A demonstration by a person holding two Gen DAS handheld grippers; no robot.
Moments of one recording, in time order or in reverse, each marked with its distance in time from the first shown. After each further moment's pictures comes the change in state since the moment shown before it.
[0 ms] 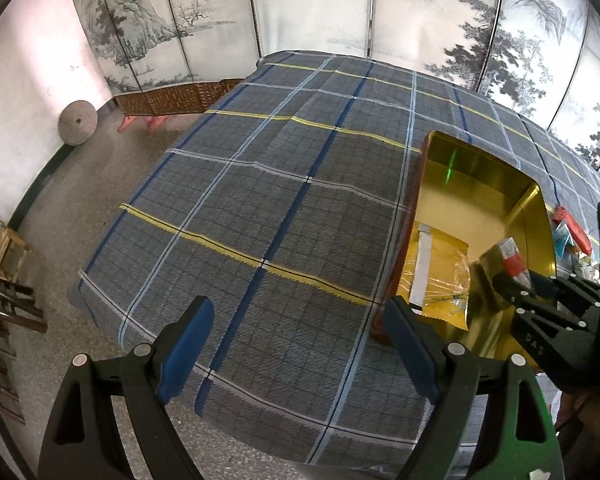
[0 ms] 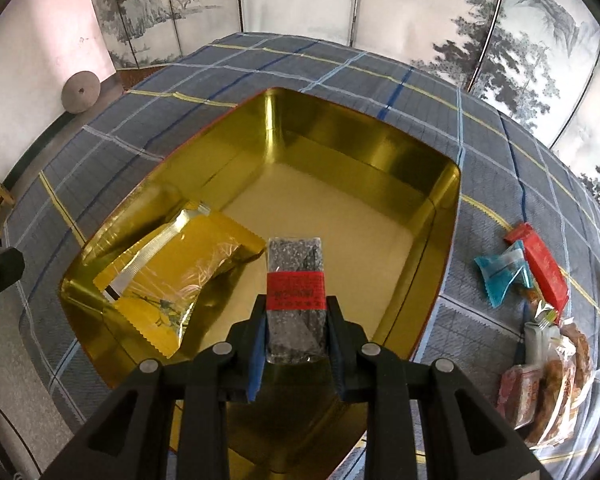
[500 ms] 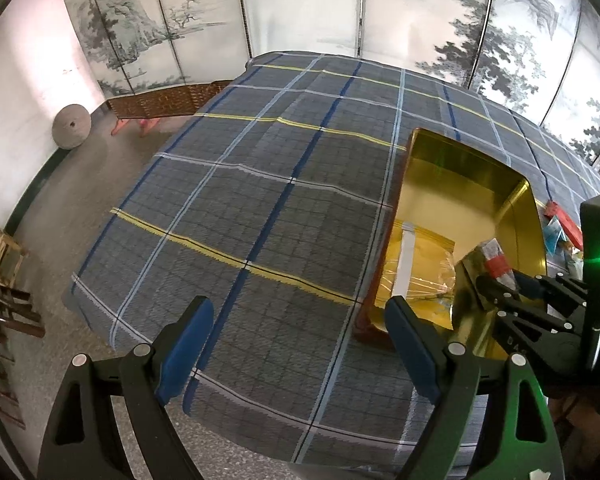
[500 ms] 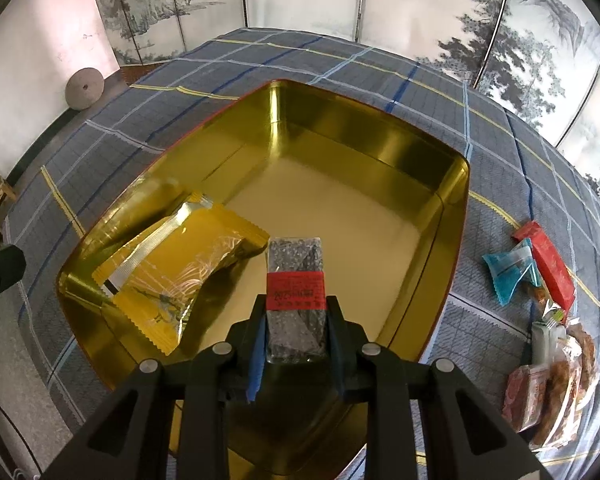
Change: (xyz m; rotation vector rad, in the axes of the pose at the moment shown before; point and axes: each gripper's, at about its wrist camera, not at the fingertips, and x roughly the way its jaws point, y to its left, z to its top) left arm -0.003 -0.018 0.003 0.020 0.005 -0.016; right arm 0.005 -0.001 0.000 -0.007 0.004 0.014
